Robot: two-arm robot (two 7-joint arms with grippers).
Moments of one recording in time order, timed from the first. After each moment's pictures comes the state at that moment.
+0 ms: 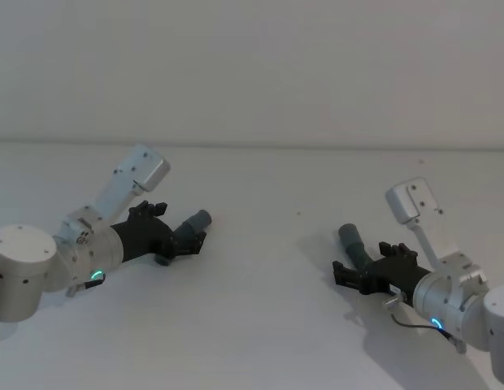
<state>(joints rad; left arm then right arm) -0.46 0.39 0.51 -1.37 -0.26 0.39 -0.39 0.16 0.34 -0.28 -1.66 0.16 0.65 0.22</state>
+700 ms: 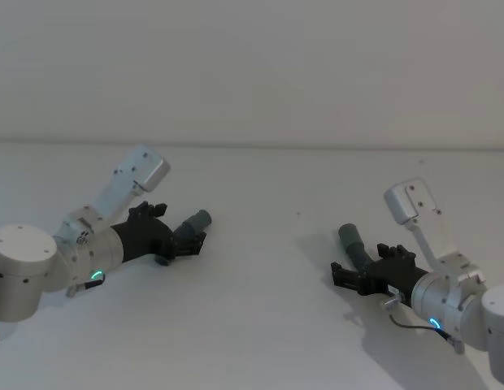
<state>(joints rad) -0.46 0.39 0.51 -1.37 -0.26 0.40 -0.39 0.17 0.33 -0.28 -1.66 0.16 0.66 0.23</state>
